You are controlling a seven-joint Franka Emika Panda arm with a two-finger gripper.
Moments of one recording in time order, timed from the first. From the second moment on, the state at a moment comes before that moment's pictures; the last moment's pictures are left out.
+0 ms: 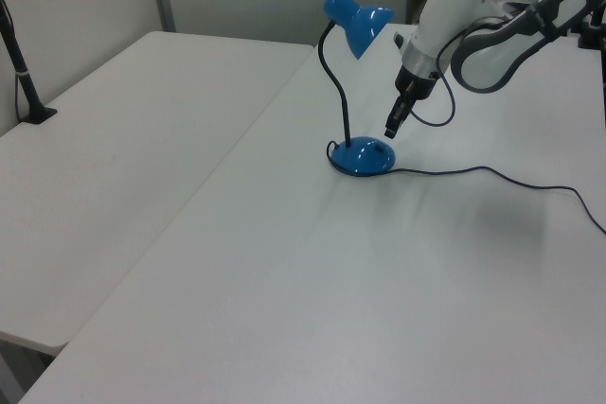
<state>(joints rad) -0.04 0.24 0.06 -2.10 -0.09 2.70 0.09</state>
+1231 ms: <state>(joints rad) -0.04 0.31 0.08 -2.04 -0.09 2.75 0.09</state>
